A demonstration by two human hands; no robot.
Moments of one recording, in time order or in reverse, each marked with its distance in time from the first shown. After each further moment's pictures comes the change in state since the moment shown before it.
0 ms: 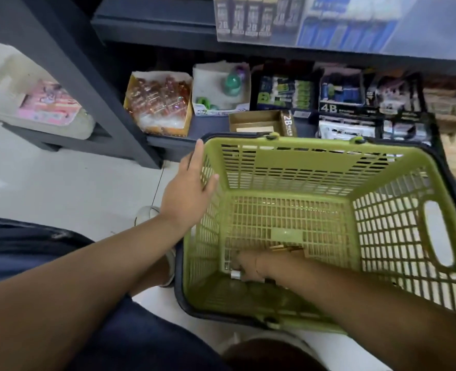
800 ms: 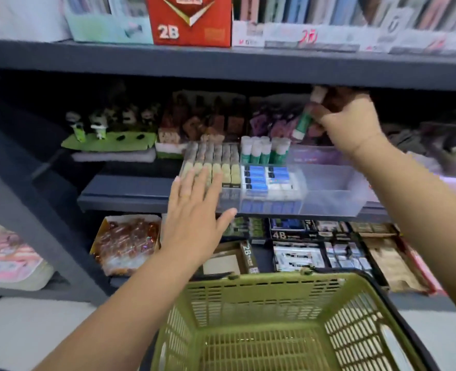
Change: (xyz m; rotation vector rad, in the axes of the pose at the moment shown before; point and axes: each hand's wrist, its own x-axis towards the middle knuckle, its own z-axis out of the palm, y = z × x) left_hand 0.106 0.144 -0.100 0.433 0.305 0.382; right_hand -0.336 0.096 -0.348 0.549 1.894 -0.151
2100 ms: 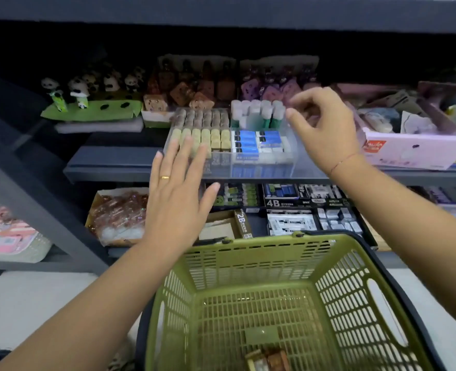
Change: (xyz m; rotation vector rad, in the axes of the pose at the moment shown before) left_hand -0.030 -0.007 0.013 -0.115 0.261 0.092; right_hand -0.076 0.015 0.016 -0.241 0.054 -0.115
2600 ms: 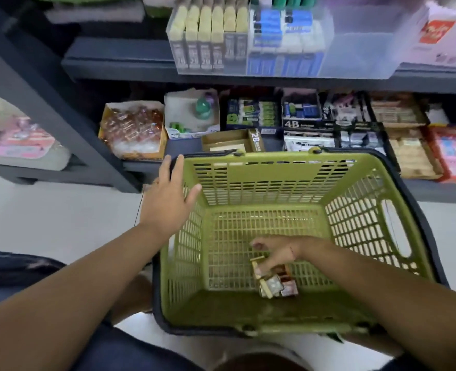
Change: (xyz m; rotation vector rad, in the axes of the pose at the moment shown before) left_hand -0.150 -0.032 0.055 -0.055 -0.532 -0.403; right_hand -0.314 0.089 0.092 0.017 -1.771 0.564
